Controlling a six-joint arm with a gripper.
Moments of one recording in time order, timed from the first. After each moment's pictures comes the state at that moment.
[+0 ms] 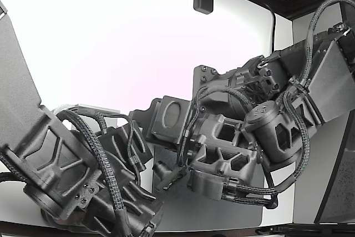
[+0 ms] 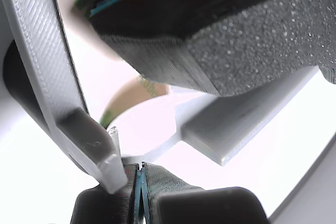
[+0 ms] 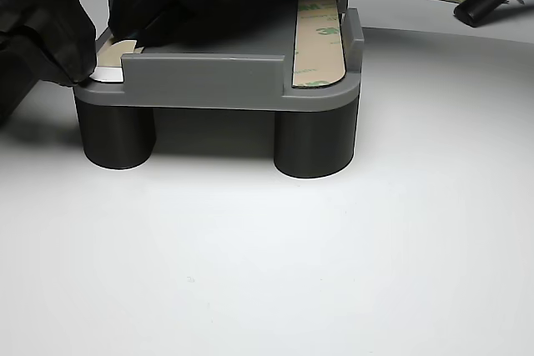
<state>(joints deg) 43.0 114.5 137.3 47.2 40.6 -42.7</state>
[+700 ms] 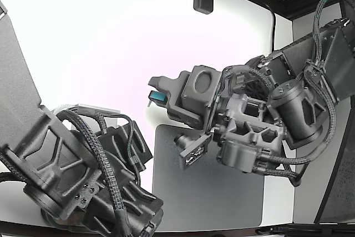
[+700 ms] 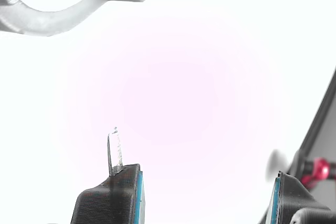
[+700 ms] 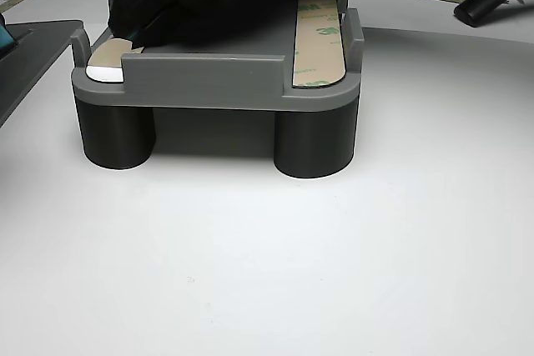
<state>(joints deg) 40.8 138.3 147.1 55.4 43.2 -28.5</state>
